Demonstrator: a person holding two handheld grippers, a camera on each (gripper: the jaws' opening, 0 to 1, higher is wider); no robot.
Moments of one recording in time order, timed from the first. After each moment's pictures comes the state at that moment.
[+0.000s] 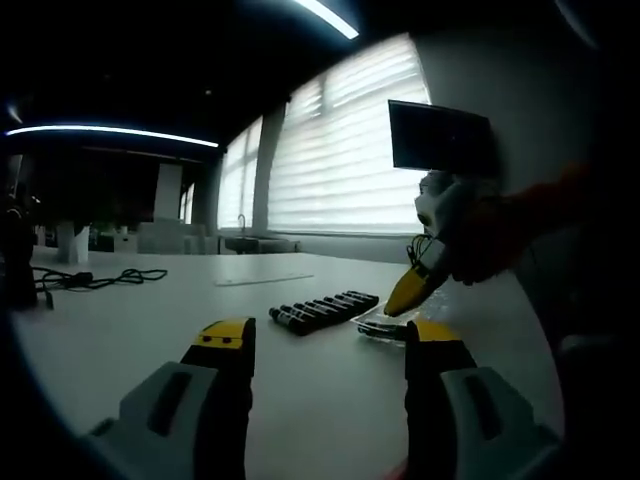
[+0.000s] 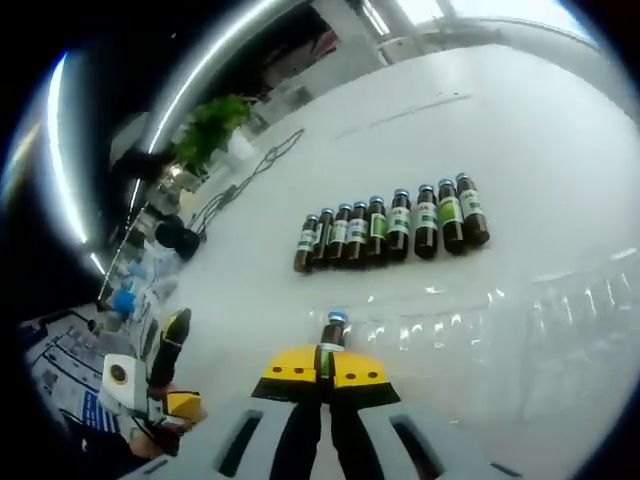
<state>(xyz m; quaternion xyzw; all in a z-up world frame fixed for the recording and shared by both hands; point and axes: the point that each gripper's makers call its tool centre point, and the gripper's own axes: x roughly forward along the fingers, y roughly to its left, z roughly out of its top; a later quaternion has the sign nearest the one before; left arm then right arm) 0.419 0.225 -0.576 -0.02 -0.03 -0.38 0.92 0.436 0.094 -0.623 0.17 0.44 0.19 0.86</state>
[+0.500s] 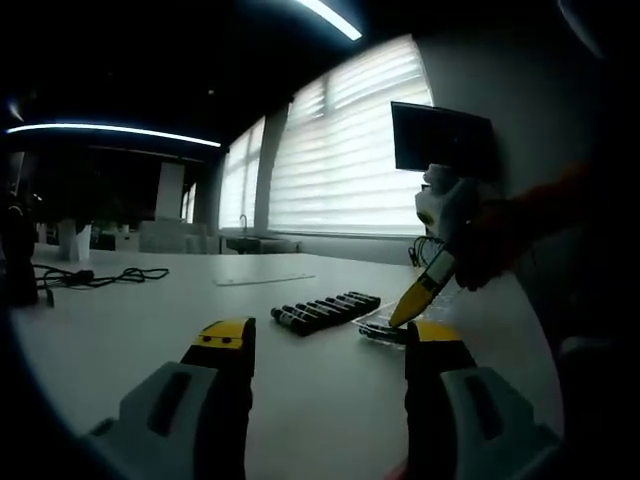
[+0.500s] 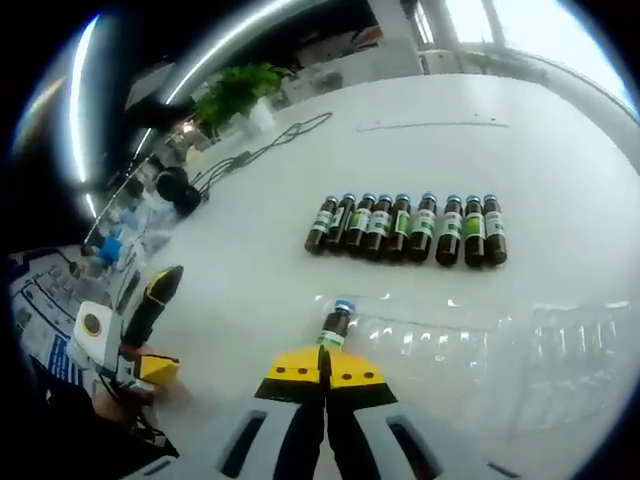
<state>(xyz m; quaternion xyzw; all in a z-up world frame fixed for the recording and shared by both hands) 0.420 0.226 -0.576 -0.02 -0.03 -0.38 0.92 0.422 0.104 -0.633 0.10 0.45 0.21 0.86</state>
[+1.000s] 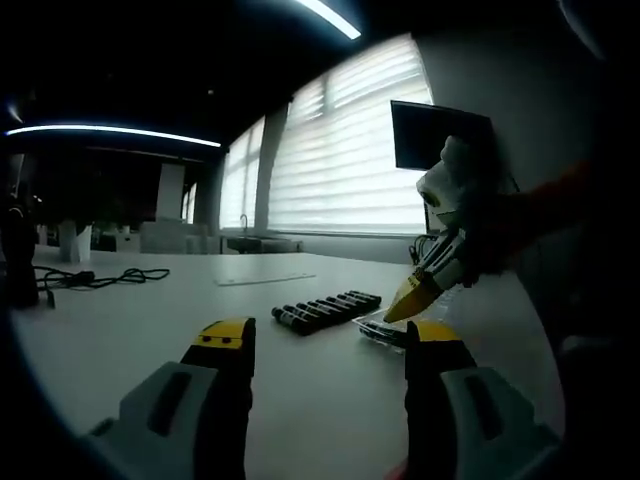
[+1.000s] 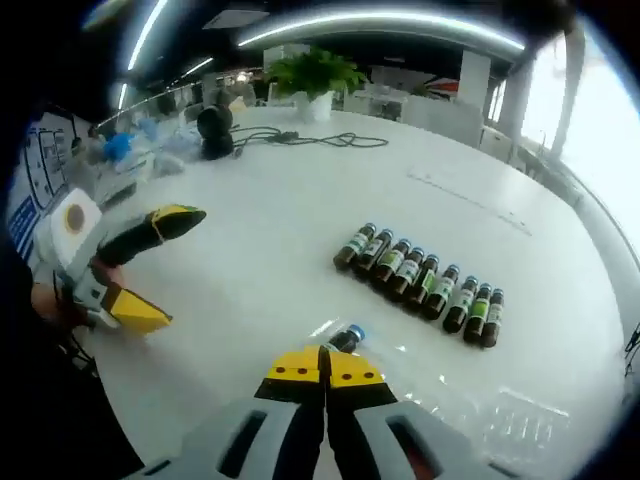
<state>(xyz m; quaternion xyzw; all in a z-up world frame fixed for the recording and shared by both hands) 0.420 0.226 -0.577 -0.02 -0.03 -0.38 0.93 0.435 0.113 -0.617 -0.12 0.36 0.26 0.89</state>
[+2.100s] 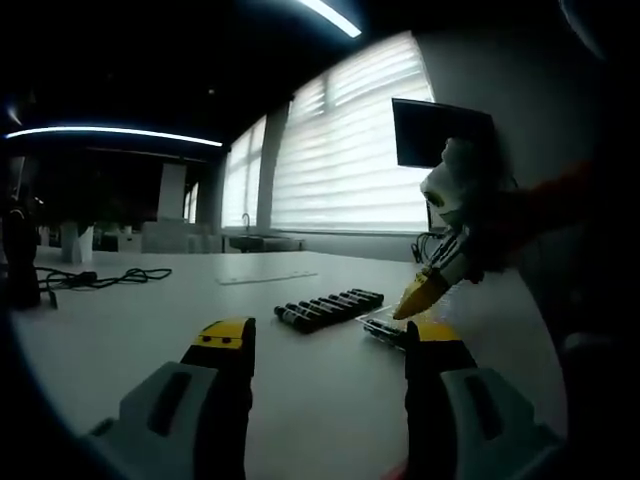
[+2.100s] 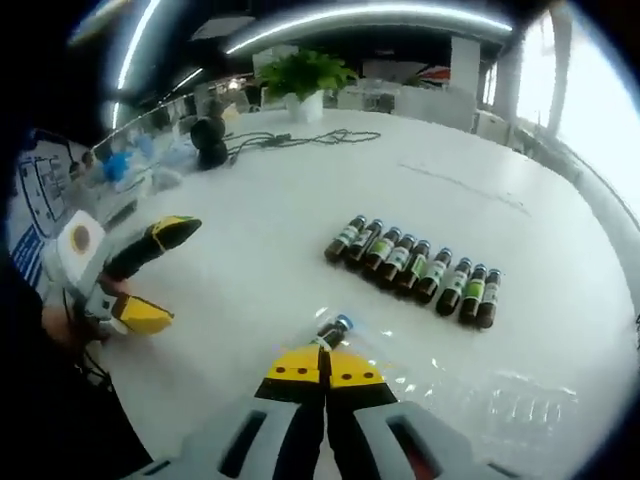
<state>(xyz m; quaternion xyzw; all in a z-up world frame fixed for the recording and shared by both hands) 0.422 0.227 -0.579 -0.01 -0.02 -0.37 0.93 0.438 0.083 -0.612 -0.07 0.38 0.24 0.89</state>
